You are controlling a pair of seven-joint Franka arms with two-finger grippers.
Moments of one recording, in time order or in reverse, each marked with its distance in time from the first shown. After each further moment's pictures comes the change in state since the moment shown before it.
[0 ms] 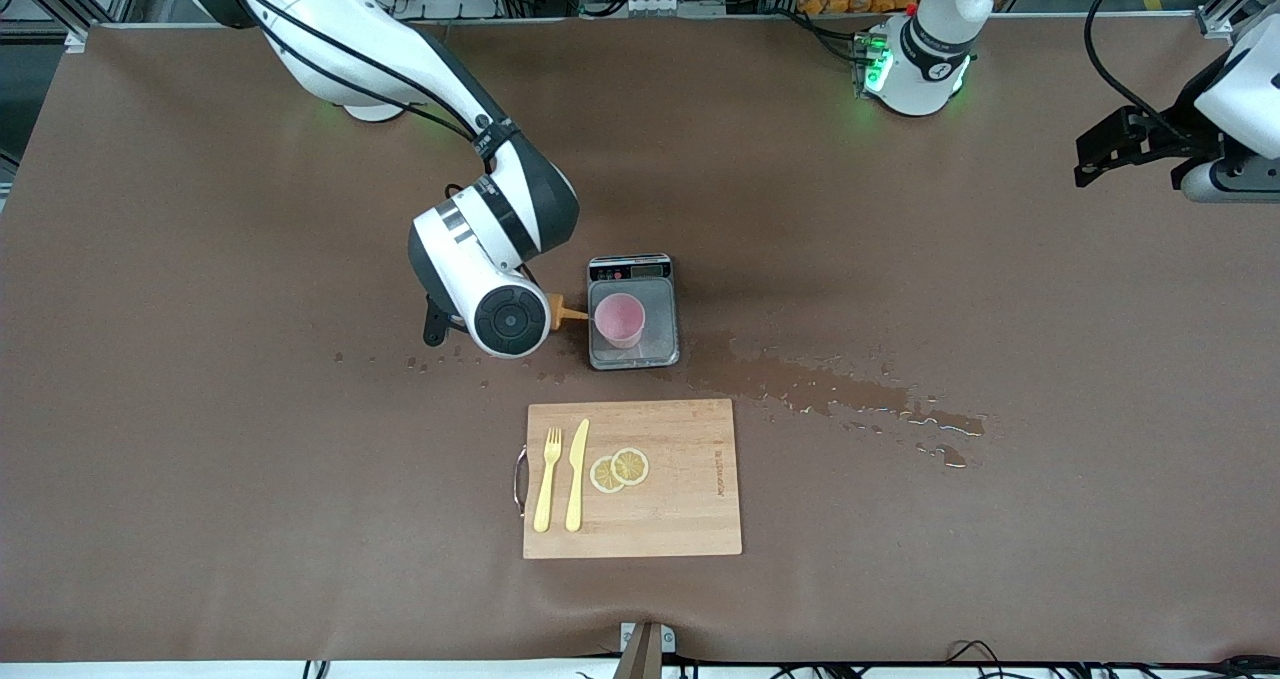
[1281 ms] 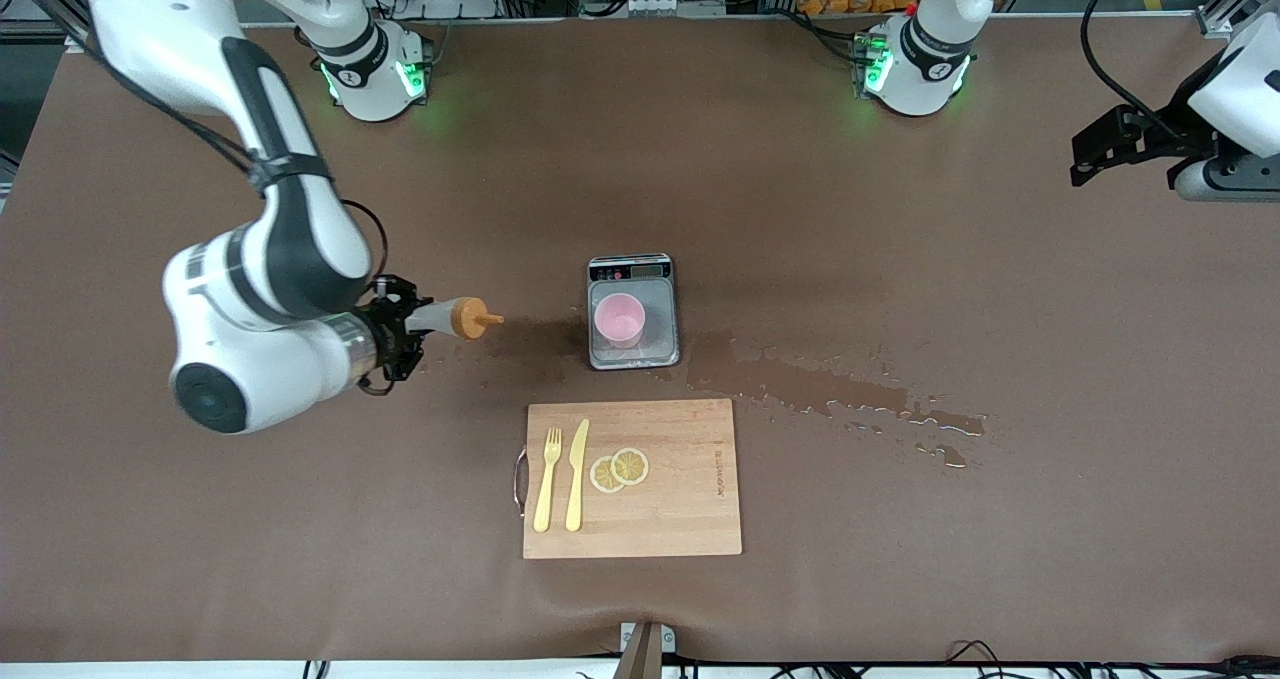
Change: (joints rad) left arm -0.003 0.000 -0.004 0.001 0.000 0.000 0.000; right arm -0.333 -0.078 -0.015 0.038 0.362 -0.134 -0.472
